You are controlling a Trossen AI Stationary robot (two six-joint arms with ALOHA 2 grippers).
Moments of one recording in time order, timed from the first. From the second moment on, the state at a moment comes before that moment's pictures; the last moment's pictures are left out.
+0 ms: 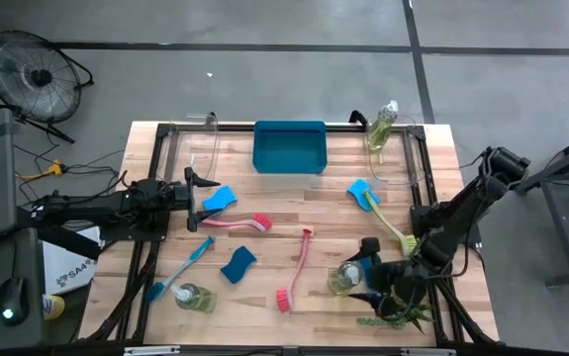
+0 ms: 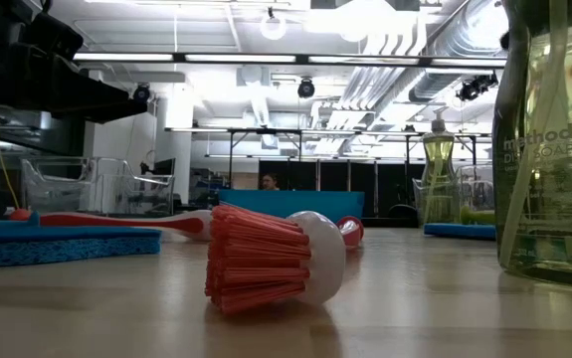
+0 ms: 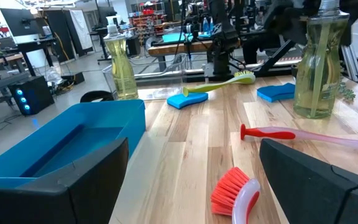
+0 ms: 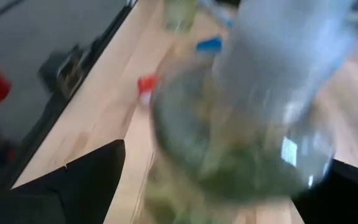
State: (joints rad) left arm 0.07 0.11 0.01 0.05 -0.08 0.13; right arm 0.84 1.32 0.70 -0.03 0.67 0.31
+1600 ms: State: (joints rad) left arm 0.07 0.11 0.01 0.05 -0.08 0.13; right arm 0.84 1.44 0.70 0.25 0.90 0.40
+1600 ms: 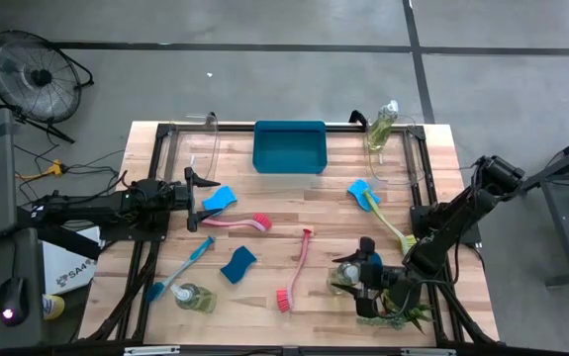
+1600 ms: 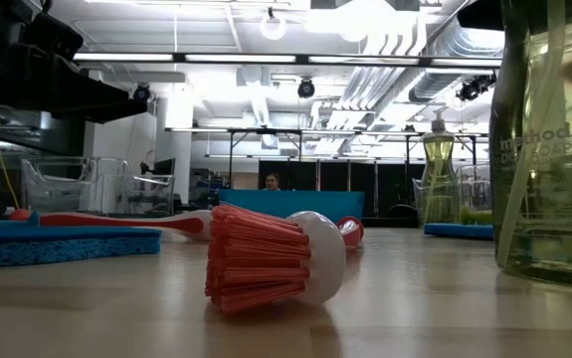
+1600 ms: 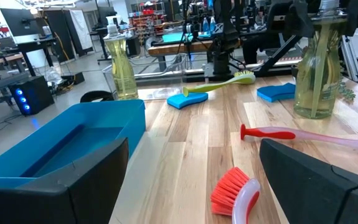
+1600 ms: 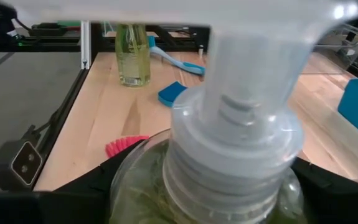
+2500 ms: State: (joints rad) left arm 0.07 0.11 0.01 0.05 -0.08 0.13; right arm 0.68 1.25 0.70 0.30 1.12 0.25
